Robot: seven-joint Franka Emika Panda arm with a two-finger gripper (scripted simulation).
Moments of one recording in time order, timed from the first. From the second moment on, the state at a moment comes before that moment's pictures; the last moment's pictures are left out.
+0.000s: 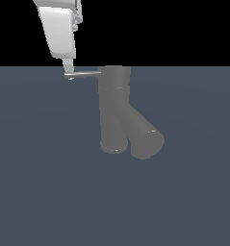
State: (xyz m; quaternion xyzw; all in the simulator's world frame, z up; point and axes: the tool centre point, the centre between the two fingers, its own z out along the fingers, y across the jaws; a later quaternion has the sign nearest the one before) arm -0.058 0.115 0.269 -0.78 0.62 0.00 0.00
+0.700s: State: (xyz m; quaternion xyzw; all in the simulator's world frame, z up) arm -0.091 0.105 0.268 -0.79 0.61 0.00 0.00
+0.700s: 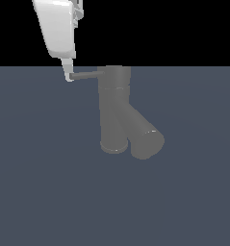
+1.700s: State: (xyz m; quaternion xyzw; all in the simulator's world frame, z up) arm -0.135 0.031 0.268 -0.79 0.61 0.00 0.00
